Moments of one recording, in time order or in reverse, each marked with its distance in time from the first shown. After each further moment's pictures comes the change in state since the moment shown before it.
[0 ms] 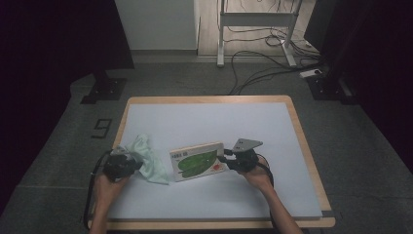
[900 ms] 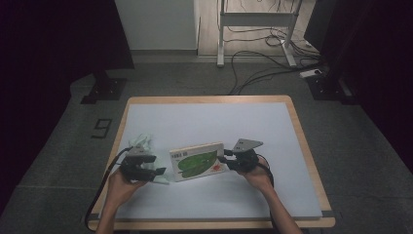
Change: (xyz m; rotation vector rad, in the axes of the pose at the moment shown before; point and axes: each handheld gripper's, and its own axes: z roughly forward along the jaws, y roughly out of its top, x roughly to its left) left arm -0.076 0.045 -0.004 -0.059 -0.235 0.210; right arm 0.001 0.000 -0.001 0.004 0.002 0.013
